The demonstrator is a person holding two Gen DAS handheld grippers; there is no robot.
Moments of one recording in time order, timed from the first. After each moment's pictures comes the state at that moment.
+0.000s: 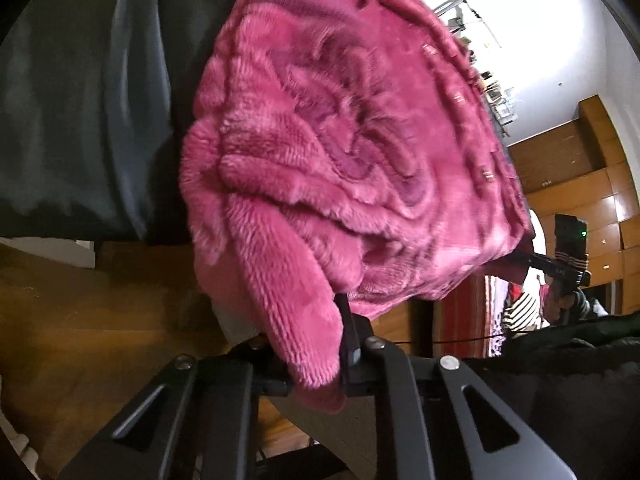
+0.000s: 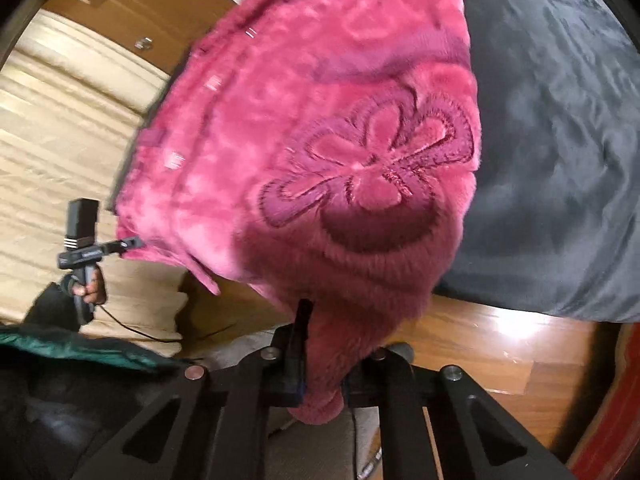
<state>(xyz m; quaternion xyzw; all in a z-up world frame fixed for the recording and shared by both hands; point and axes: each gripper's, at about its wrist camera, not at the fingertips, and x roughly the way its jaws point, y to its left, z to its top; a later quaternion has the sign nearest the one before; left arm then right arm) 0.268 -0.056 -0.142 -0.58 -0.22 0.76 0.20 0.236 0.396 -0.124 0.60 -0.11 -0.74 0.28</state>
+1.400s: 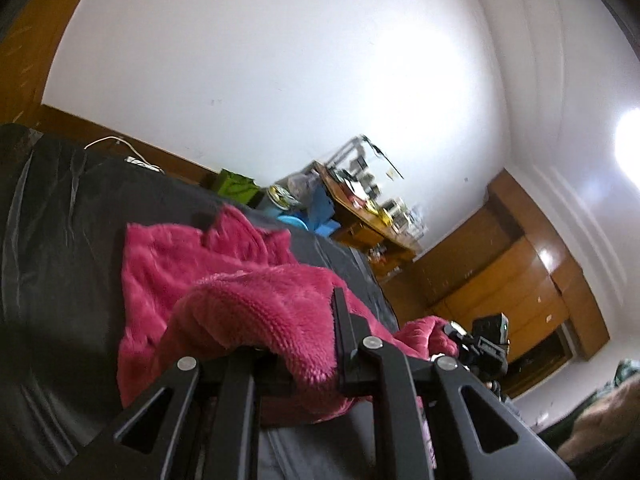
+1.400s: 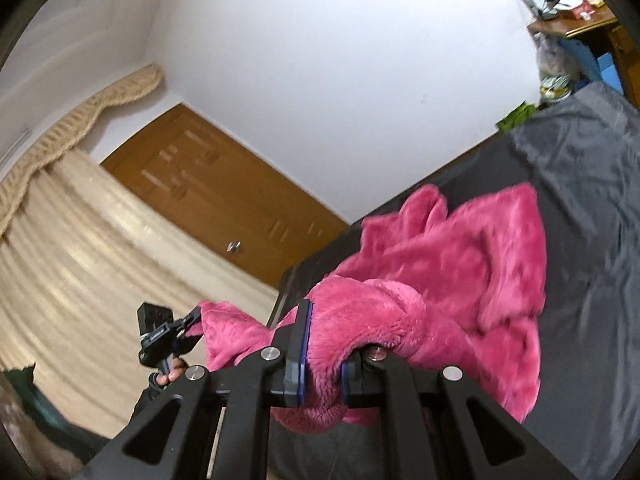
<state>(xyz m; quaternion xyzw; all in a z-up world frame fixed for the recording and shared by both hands) -0.021 -0.092 0.086 -0.34 -0.31 0.85 0.27 0.016 0.427 0.058 0.33 -0.33 -0.83 0.30</state>
